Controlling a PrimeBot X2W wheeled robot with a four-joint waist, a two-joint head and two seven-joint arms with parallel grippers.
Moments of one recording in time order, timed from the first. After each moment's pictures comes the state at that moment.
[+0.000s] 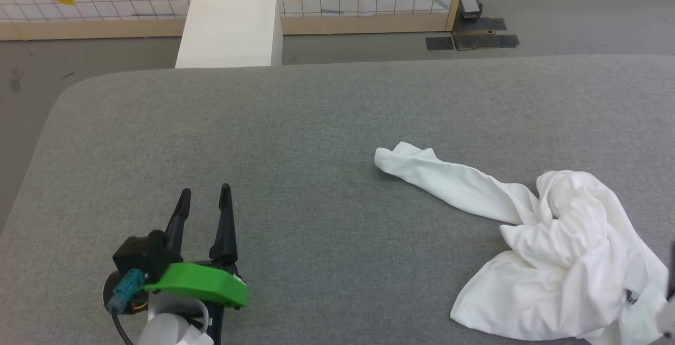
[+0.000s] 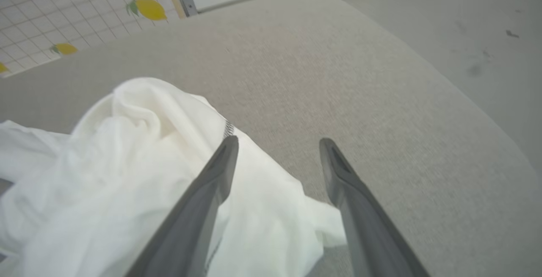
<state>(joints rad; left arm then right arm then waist) -0.09 0.05 -0.04 0.16 -0.29 -0.08 -0.26 0.02 -0.05 -0.57 0.04 0.13 0.13 0.33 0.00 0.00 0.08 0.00</state>
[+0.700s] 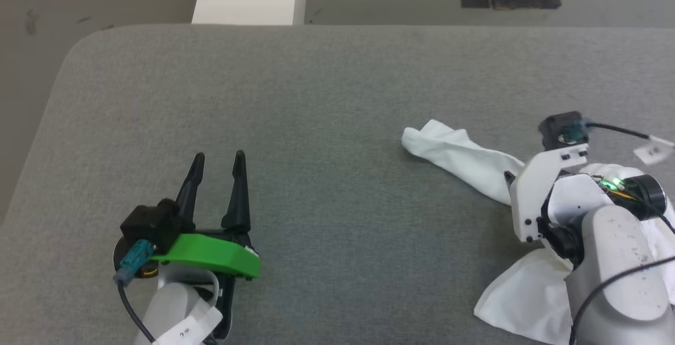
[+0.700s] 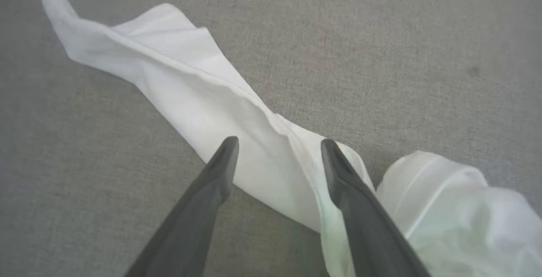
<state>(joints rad) -0.18 0.05 -0.08 0.15 -0.30 -0.09 -0.26 -0.40 -0.05 -0.07 0.26 -0.07 0.13 0.68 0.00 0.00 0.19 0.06</state>
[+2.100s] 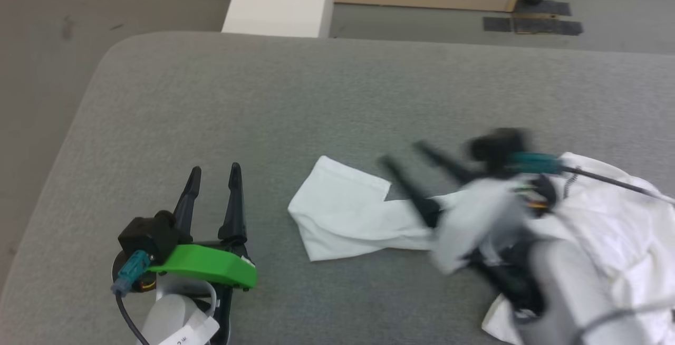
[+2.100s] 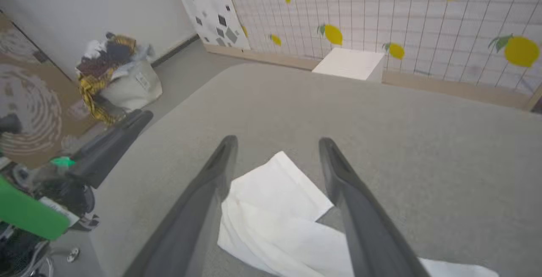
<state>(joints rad) -0.15 0.05 -0.07 0.16 -0.32 -0.08 -0.26 -0.30 -0.05 0.31 -0.03 0.39 0.13 0.43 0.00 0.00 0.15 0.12</state>
